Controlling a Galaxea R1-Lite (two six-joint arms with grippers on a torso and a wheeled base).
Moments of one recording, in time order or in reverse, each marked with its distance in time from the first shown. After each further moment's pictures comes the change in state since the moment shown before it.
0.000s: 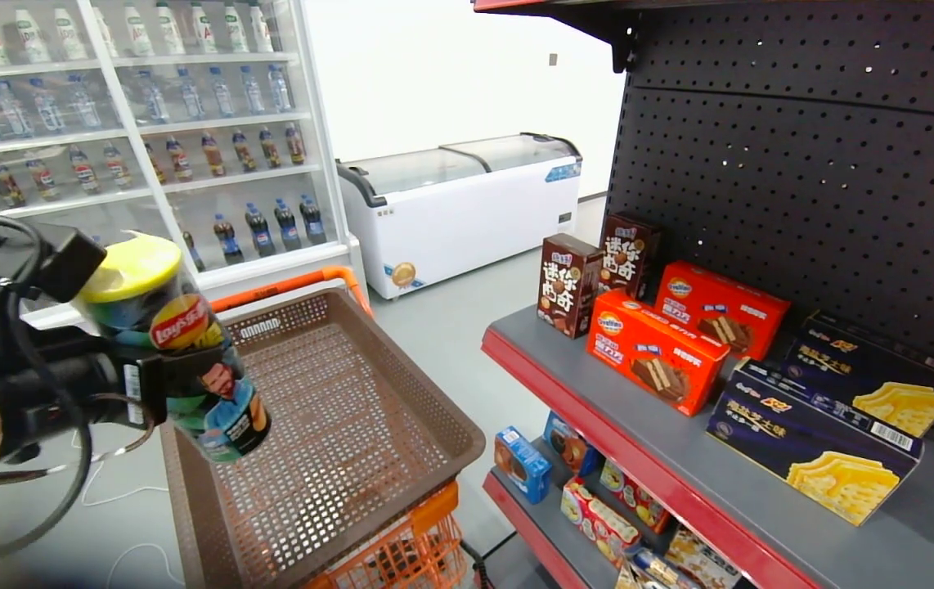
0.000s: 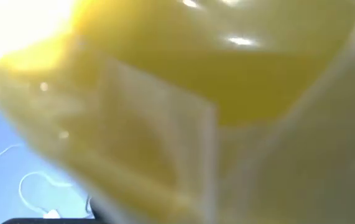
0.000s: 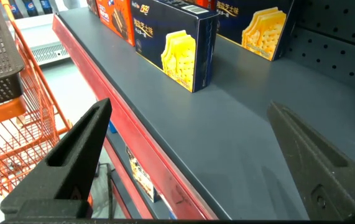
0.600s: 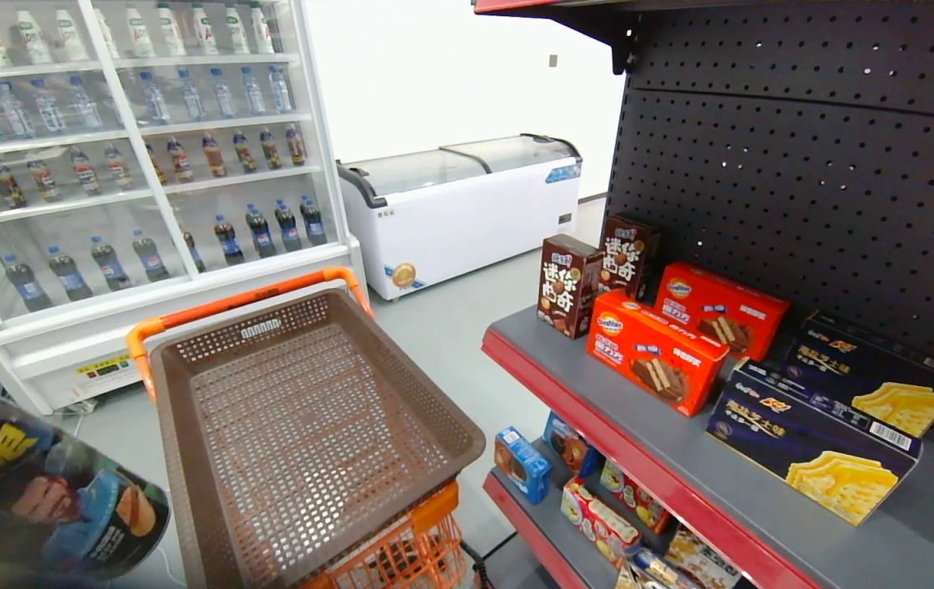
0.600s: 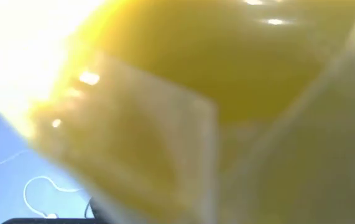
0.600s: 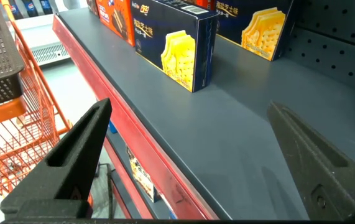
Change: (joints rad) left arm 0.006 -0.592 0.189 0.221 0.032 -0.044; right arm 0.000 0.000 0.000 0.001 0.001 0.000
